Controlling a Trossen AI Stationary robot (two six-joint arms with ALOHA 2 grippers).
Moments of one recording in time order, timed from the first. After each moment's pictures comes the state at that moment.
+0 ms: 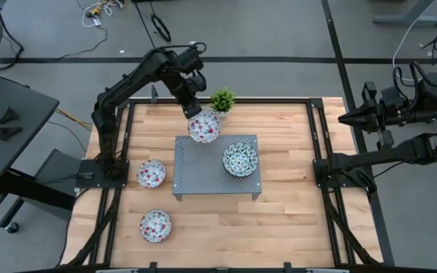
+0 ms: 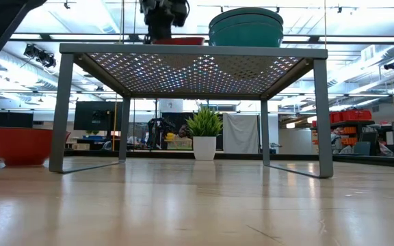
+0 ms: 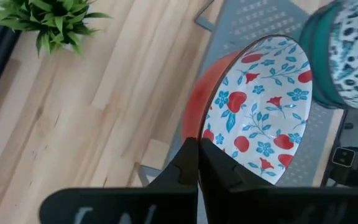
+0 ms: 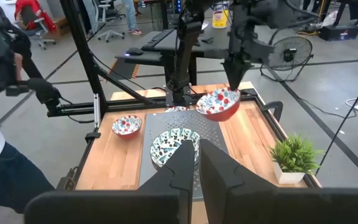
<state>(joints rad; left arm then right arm) 0.54 1.92 2.26 -1.57 0.34 0.06 -0.10 0.80 1.77 -1.26 -0.10 0.04</state>
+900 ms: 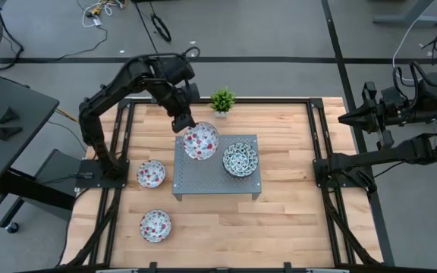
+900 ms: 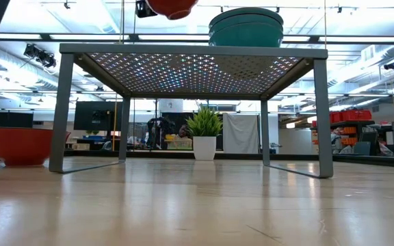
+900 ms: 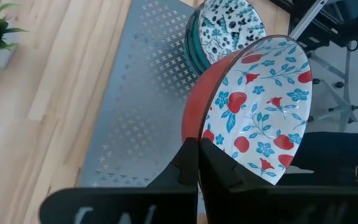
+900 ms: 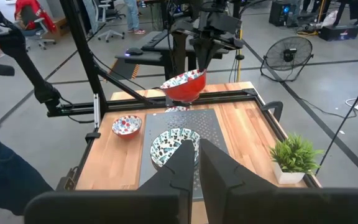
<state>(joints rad) 0.39 1.77 2.26 -1.57 0.42 -0.04 -0.10 0.80 1.77 -1.26 -0.10 0.04</state>
